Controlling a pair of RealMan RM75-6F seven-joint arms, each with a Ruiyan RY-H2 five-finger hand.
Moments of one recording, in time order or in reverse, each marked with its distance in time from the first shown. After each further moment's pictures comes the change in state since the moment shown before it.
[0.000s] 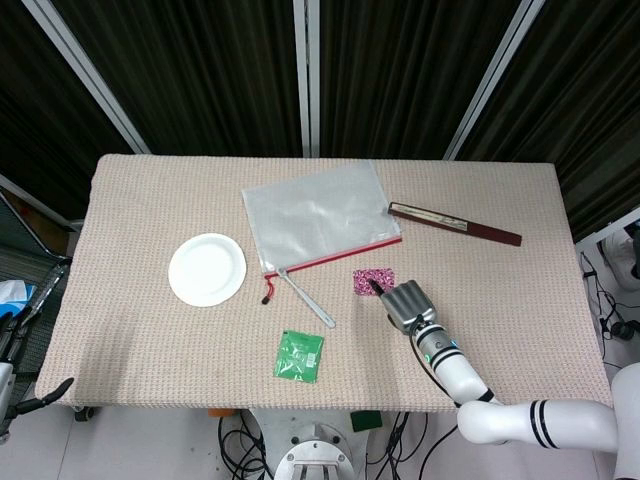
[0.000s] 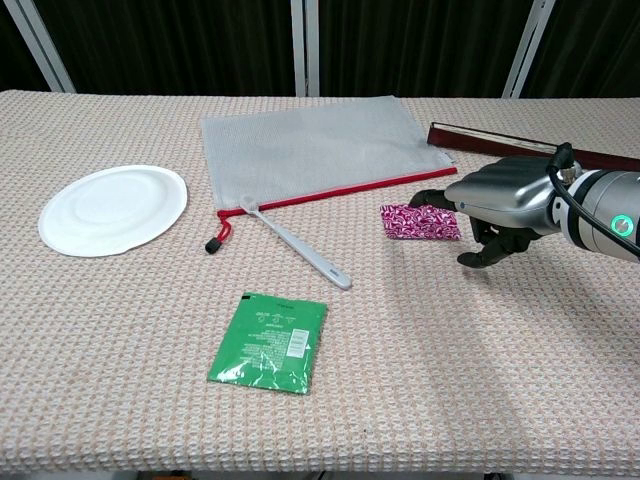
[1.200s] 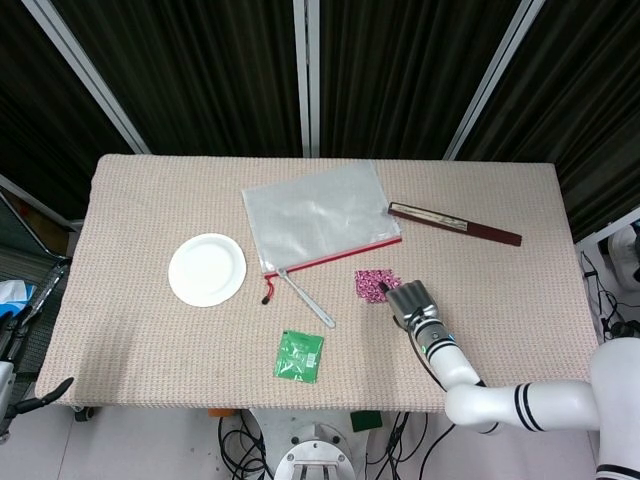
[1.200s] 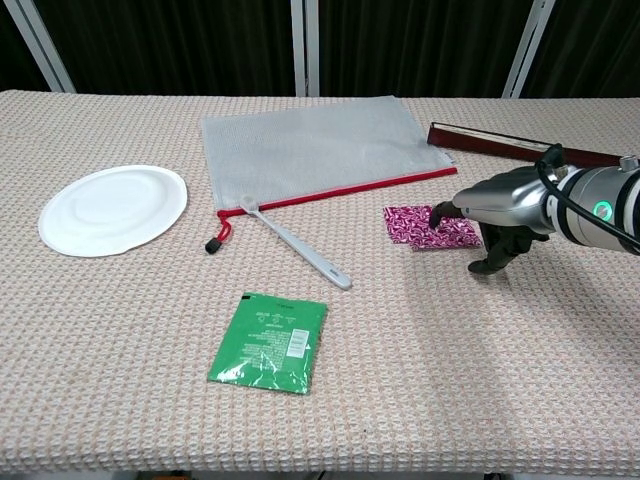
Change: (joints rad) left arm -0.004 0.022 0.002 -0.028 0.002 -0.011 0.028; right arm 0.164 0.026 -0.049 -0.029 0.320 0.004 0.013
